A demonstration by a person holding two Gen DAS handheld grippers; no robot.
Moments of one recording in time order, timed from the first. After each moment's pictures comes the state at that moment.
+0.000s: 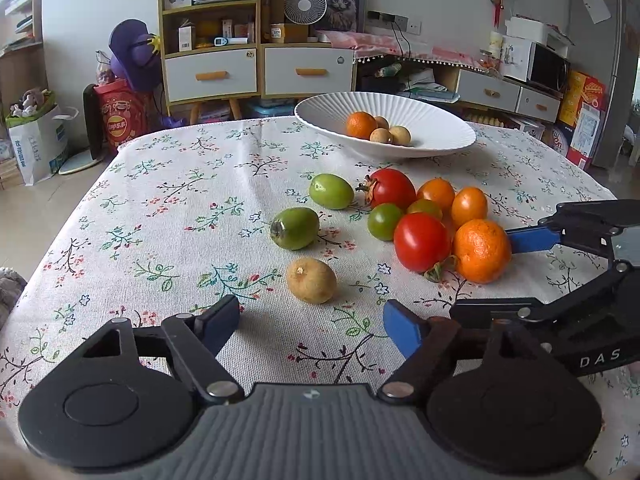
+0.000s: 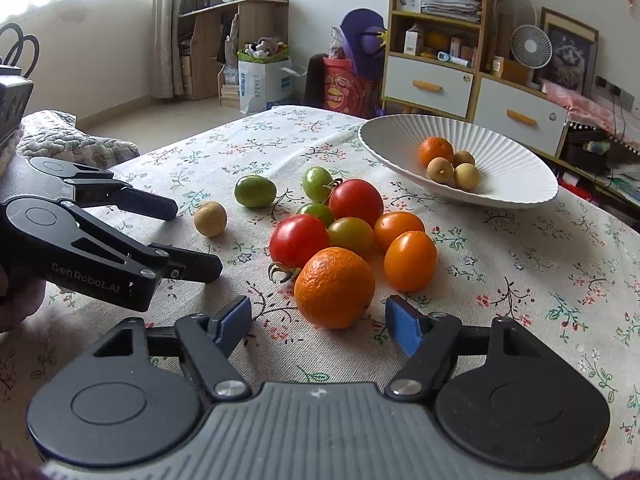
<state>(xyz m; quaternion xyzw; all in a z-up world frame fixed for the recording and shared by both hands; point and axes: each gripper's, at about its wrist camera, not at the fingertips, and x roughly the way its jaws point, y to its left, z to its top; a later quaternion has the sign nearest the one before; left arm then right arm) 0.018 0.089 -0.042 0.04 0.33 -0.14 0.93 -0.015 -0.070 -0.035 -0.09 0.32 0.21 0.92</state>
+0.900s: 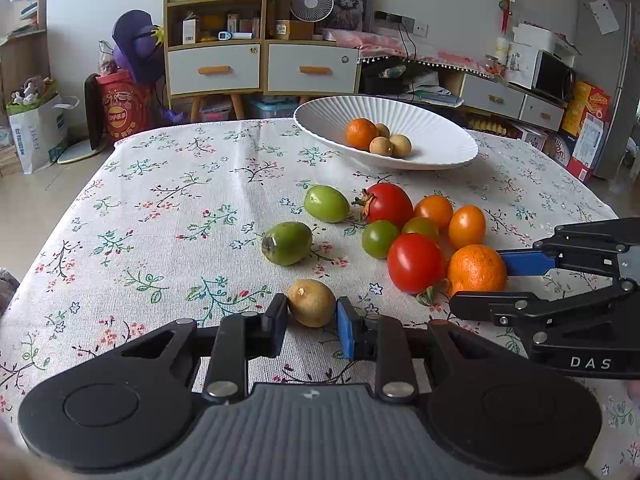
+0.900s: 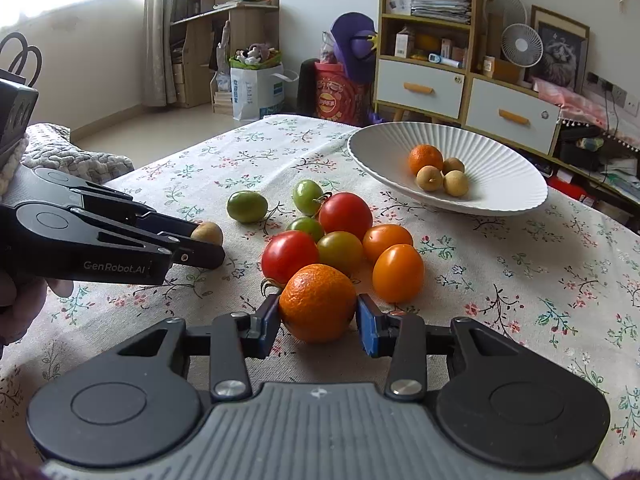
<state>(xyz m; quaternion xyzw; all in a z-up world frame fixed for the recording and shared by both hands) 0.028 0.082 -0.034 0.02 0.34 -0.13 0.93 -0.007 -0.073 -0.026 -0.08 0.32 0.20 0.92</state>
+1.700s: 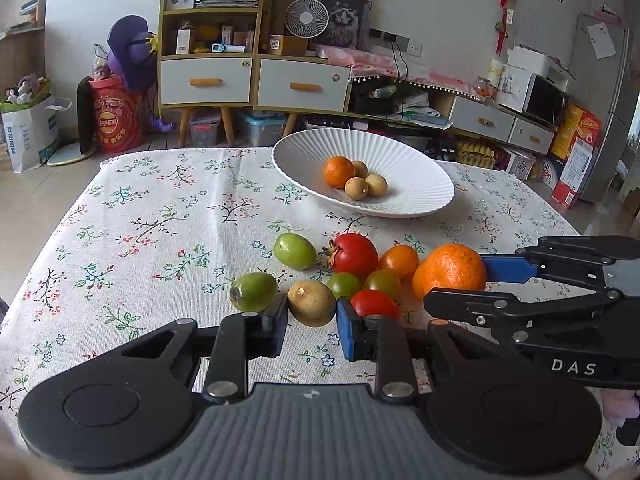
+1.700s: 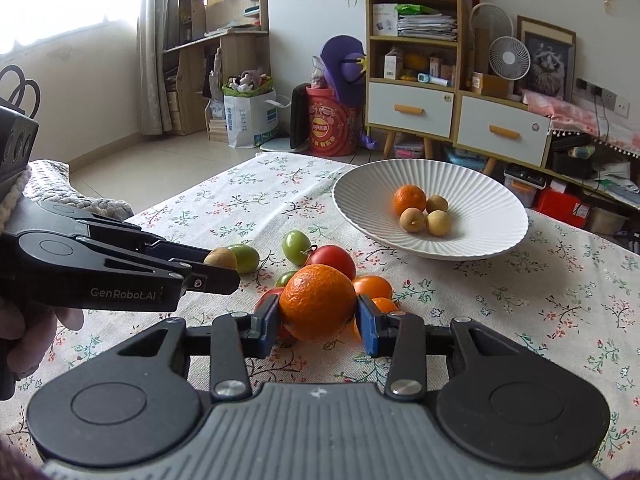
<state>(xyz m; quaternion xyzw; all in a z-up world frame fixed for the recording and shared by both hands) 0.034 0.066 -0.008 -0.01 0.32 -0.15 0.93 0.002 -0.089 0.002 -0.05 0.30 0.20 0.93</state>
